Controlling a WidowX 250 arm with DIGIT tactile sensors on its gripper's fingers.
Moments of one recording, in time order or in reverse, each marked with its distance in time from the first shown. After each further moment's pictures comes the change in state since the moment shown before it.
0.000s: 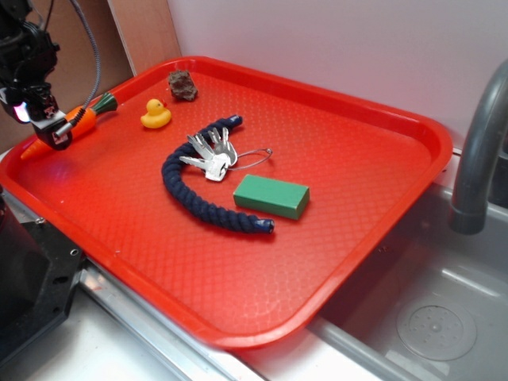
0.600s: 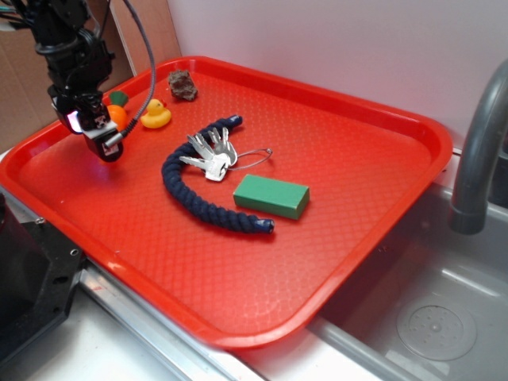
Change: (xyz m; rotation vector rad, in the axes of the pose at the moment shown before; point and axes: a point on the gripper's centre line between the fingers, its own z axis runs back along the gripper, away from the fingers) arm 0.022 -0.074 0.014 -0.093 -0.027 -0.112
